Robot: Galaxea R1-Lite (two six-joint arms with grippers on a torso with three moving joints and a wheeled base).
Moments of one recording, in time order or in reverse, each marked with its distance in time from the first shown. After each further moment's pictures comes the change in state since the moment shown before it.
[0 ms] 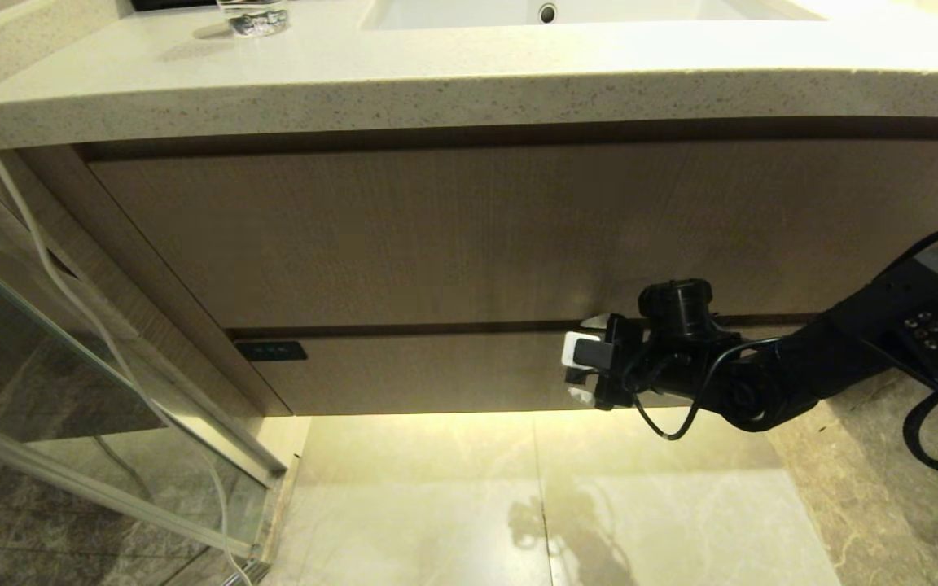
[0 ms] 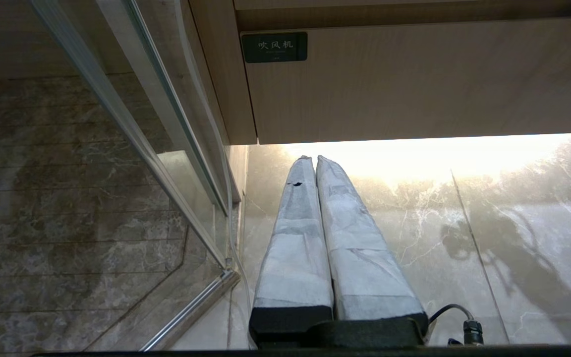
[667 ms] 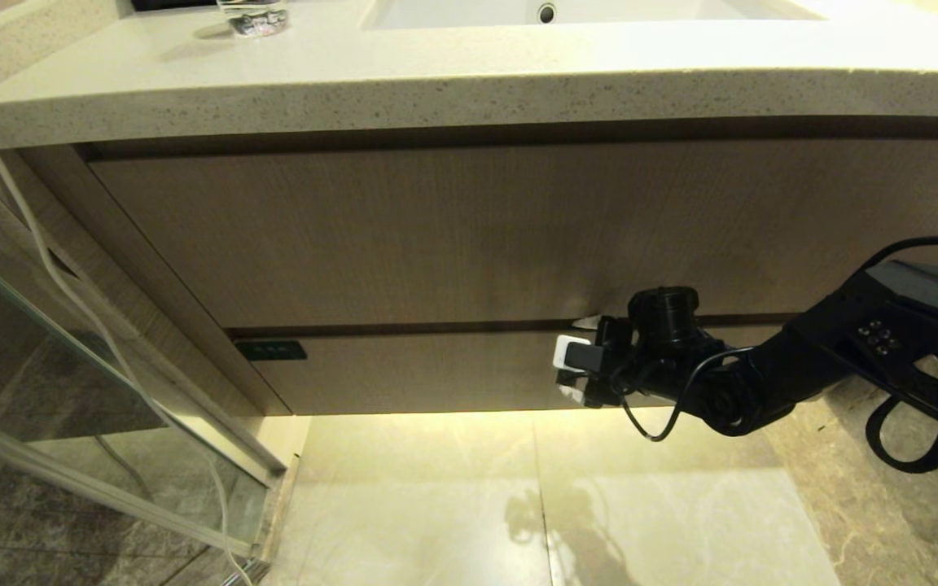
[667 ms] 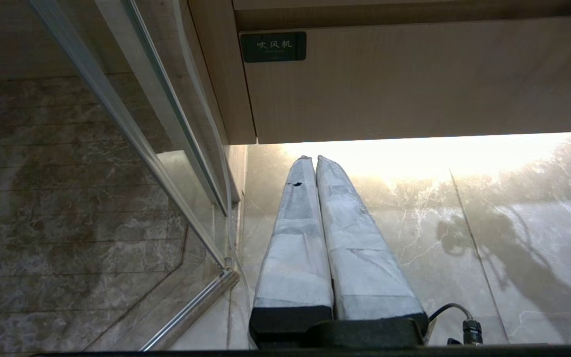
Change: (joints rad) left arm 0.000 0.000 0.000 0.000 0.000 0.000; right arm -0.001 0.074 -0.039 -0.082 0.000 -0.002
